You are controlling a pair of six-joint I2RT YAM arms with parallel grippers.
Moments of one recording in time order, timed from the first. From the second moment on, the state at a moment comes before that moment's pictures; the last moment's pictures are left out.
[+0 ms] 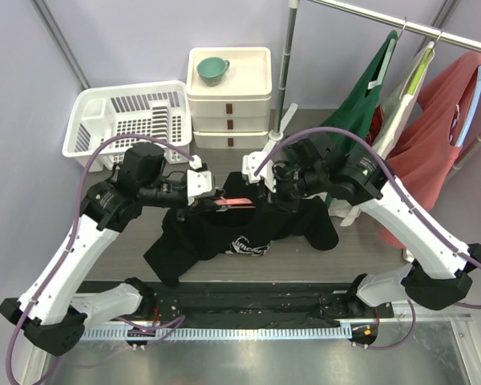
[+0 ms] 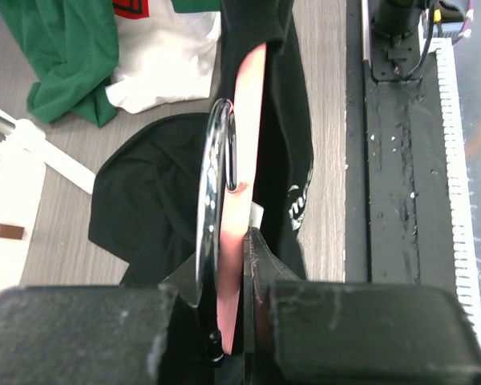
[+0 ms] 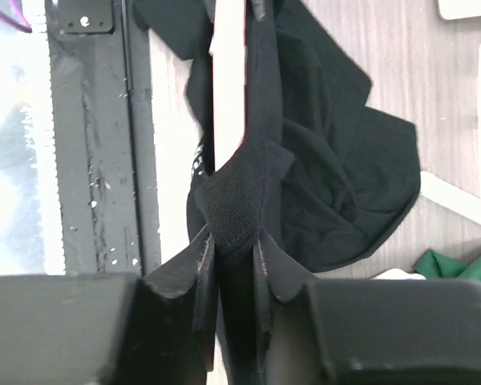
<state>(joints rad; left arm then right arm) -0.57 1.05 1.35 -0.89 0.73 0.62 0.85 1.36 1.76 -1.18 -0.41 -0.53</state>
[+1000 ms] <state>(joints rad) -0.71 1.30 1.62 -1.20 0.67 0.92 0.86 1.40 1.80 -1.32 -0.61 -0.40</state>
